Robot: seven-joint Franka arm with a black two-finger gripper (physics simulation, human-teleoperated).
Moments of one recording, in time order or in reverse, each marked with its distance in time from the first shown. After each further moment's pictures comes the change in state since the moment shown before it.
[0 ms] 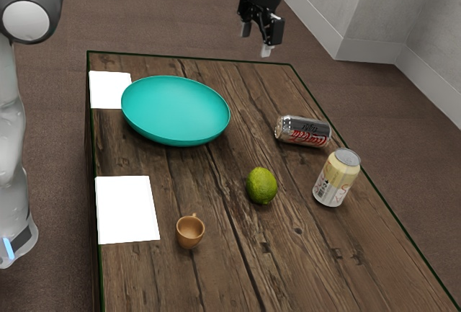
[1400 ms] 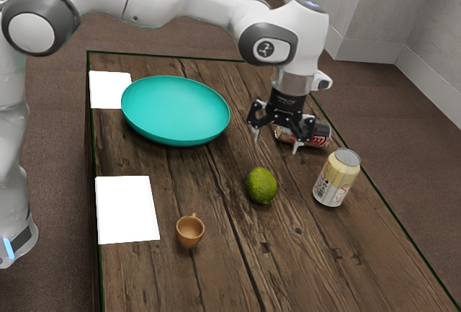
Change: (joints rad) arm -0.117 0.100 -0.106 -0.303 -0.130 0.349 -0.963
